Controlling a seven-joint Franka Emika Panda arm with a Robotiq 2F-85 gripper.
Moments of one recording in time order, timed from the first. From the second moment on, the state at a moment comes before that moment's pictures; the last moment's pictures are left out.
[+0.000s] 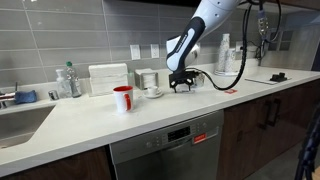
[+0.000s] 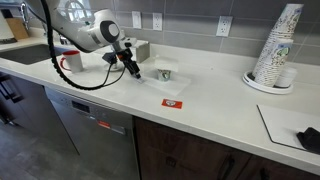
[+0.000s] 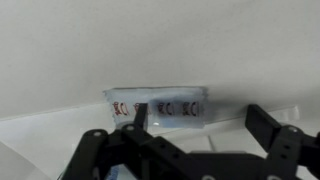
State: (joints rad) arm 0.13 0.61 -0.15 -1.67 -0.37 2.47 0.79
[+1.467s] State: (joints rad) arm 0.14 0.61 -0.15 -1.65 -0.36 2.41 0.74
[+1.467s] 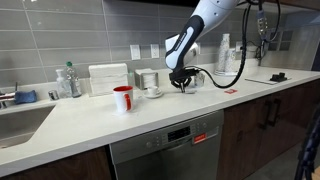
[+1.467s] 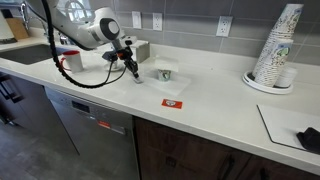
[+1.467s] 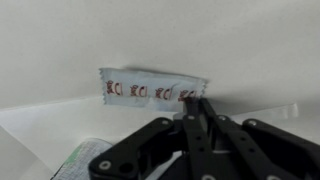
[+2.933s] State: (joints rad) arm 0.13 0.52 -0.16 -1.63 -0.25 2.36 0.87
